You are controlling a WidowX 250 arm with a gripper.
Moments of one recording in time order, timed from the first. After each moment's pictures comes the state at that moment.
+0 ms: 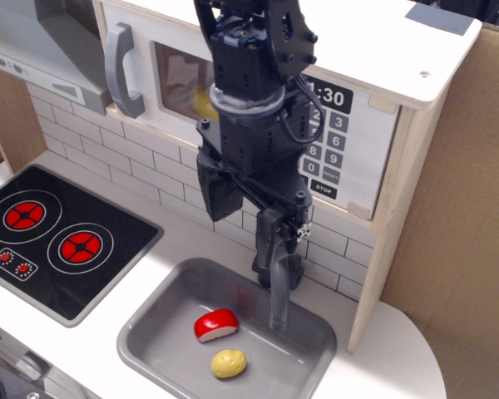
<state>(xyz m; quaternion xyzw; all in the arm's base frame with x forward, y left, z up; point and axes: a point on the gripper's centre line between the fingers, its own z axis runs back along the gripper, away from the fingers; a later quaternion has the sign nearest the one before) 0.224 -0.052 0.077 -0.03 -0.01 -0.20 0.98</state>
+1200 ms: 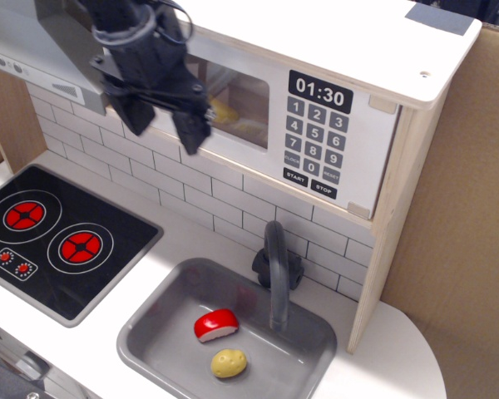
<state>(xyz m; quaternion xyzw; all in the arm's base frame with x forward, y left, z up) 0.289 0.060 0.077 -0.03 -0.15 -0.02 0.99</state>
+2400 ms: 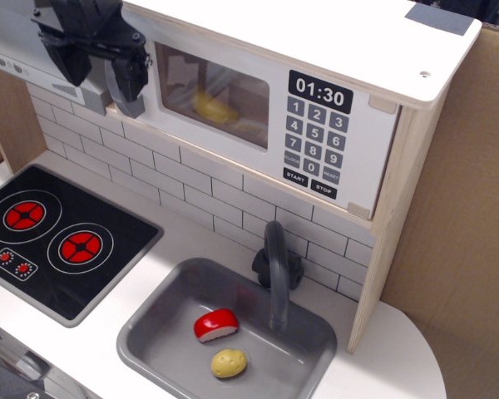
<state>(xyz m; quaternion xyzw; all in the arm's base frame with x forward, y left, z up) 0.311 0.137 0.088 0.03 -0.15 0.06 0.99</state>
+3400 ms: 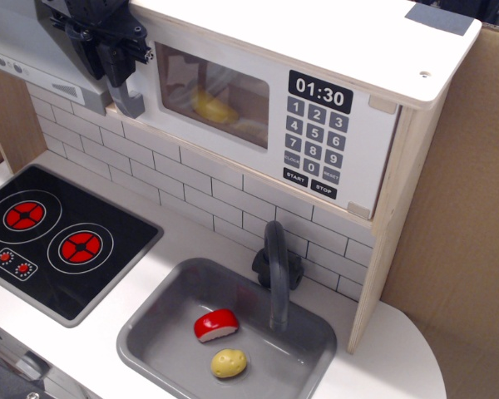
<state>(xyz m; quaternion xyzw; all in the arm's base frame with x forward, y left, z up) 0.324 0.137 0.085 0.04 -0.12 -0.03 0.99</state>
